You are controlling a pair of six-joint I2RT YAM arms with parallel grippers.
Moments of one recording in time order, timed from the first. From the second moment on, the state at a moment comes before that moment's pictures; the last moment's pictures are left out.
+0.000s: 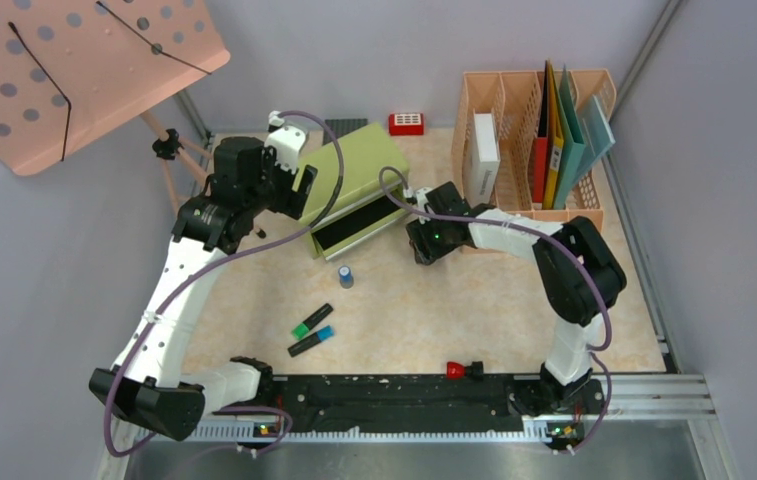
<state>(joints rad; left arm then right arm) -0.30 1.18 1.39 -0.73 -0.02 0.25 0.58 1.84 1.15 -0.31 -0.15 0.05</state>
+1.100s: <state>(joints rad) -0.06 1.18 1.41 -0.73 0.12 0.13 0.61 1.75 1.50 -0.54 -0.38 -0.69</state>
